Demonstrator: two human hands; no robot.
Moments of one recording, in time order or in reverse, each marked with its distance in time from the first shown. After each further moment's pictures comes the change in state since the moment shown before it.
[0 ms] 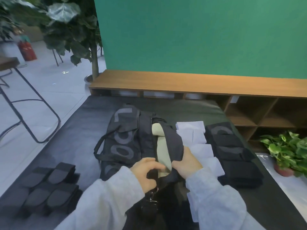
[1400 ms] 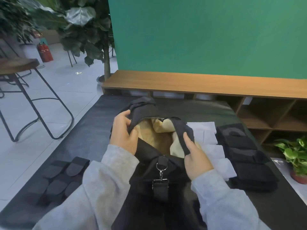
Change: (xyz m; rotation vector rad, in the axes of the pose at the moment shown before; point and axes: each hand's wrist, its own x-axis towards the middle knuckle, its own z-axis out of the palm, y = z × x) left_hand 0.008 0.000 -0.071 -0.163 0.930 0.098; right_hand -0.013 -0.010 0.004 -0.148 0.173 -0.325
